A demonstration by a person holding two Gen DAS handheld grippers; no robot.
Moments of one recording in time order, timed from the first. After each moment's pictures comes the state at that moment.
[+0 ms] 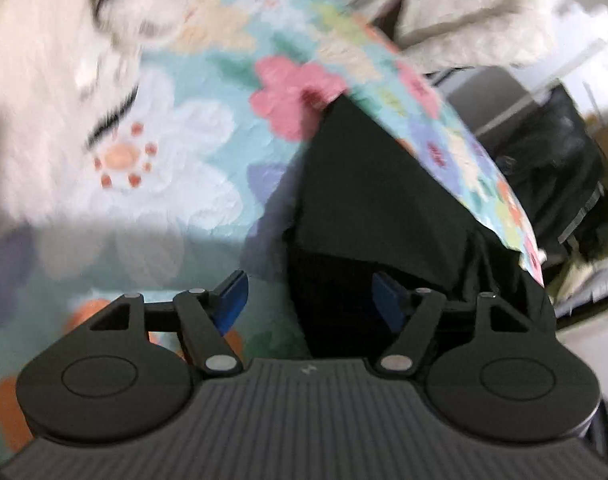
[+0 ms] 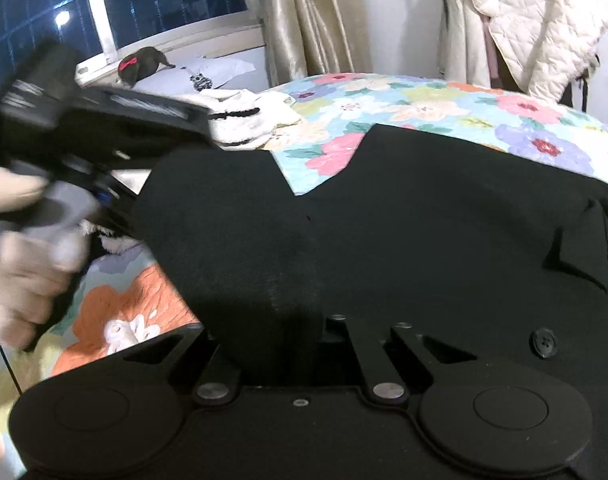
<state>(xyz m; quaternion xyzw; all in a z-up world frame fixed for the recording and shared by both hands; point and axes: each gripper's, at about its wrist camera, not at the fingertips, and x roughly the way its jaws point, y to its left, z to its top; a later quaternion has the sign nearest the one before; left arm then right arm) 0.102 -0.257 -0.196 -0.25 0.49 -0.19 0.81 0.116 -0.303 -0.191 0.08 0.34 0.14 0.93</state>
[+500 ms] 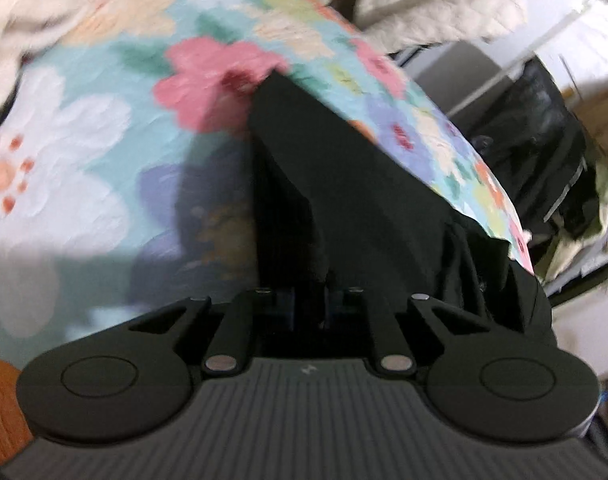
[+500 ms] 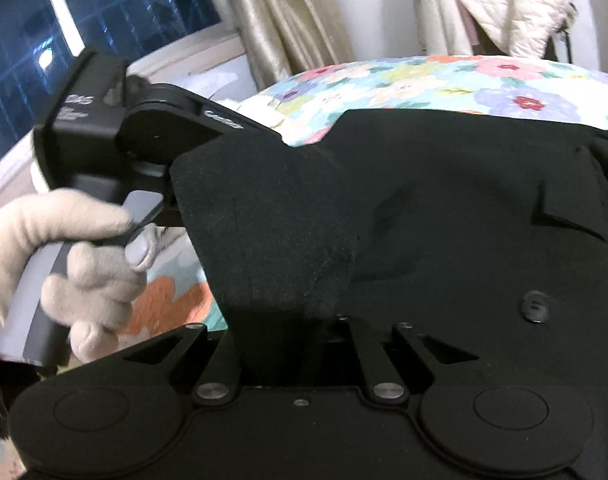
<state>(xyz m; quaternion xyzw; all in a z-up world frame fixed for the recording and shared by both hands) 0.112 -0.319 -0.187 -0.21 0.45 -0.25 0.83 0.116 -0.336 -0.196 0.16 0.34 0.14 0.92</state>
